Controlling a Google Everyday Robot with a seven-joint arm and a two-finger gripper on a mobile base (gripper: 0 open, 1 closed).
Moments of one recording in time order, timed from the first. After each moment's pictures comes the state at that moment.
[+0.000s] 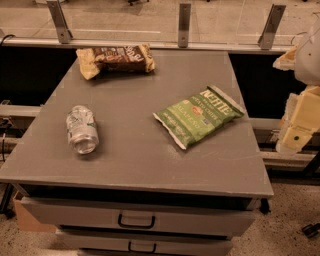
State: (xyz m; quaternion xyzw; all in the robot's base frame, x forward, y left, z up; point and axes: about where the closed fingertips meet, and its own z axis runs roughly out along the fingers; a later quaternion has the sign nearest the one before) arm 0.438 -0.217 0.976 -0.60 0.78 -0.03 0.16
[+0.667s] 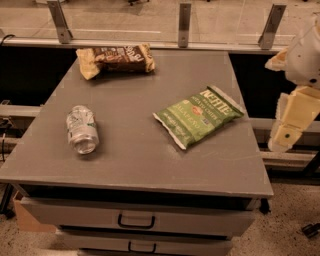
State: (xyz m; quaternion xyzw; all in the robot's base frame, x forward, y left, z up) arm 0.449 -0.211 0.969 -0.61 0.77 -0.03 0.16
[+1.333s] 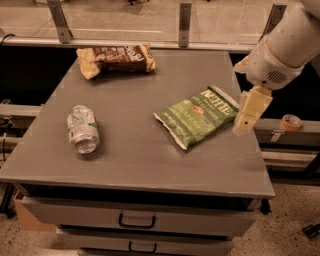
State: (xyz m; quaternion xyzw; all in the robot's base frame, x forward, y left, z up) arm 0.536 -0.186 0.911 -0.63 0.75 0.01 0.20
